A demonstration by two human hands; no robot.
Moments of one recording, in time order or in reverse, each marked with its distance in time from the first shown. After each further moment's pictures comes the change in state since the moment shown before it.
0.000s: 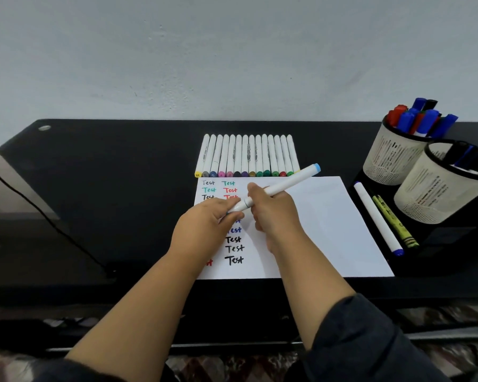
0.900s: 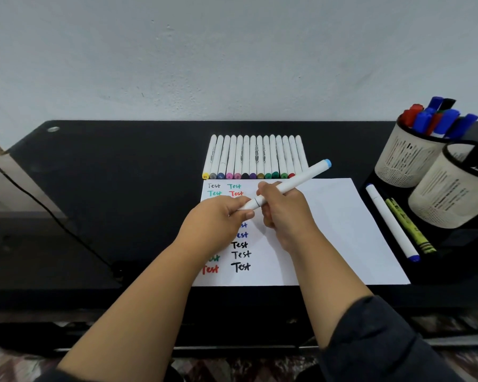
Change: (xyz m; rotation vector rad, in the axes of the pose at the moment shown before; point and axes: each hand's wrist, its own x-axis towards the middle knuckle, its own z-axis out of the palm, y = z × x) left_hand 0.005 0.017 -0.019 -0.083 -0.130 -0.076; right_hand 0.011 -0.001 -0.004 0.069 -0.125 -0.076
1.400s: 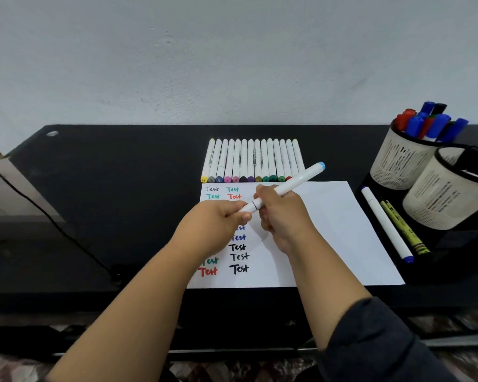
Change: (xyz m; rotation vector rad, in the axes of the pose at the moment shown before) left_hand -0.004 0.006 -0.009 0.018 -0.052 -0.099; right_hand -0.004 -0.006 0.003 0.015 0.015 0.057
